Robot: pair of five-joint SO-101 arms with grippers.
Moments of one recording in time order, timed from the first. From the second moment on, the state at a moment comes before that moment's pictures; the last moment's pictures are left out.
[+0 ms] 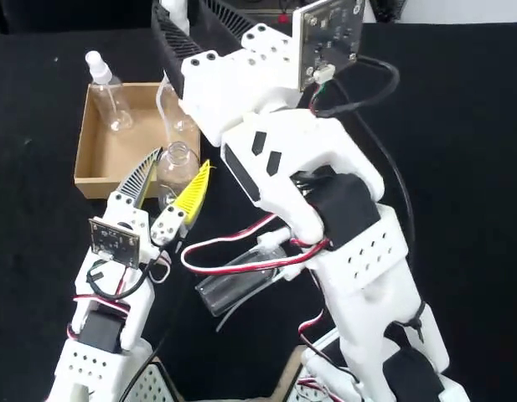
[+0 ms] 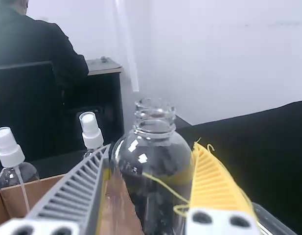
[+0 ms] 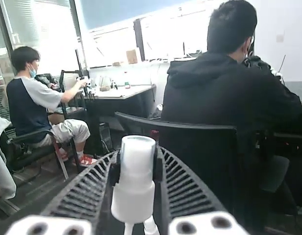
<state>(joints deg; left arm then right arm) 11.3 -99.4 92.4 6.4 -5.2 -33.8 -25.5 -4.9 33.4 -7.7</state>
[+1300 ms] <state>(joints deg) 11.0 -99.4 92.4 6.4 -5.2 -33.8 -31.9 2.6 33.4 -7.7</state>
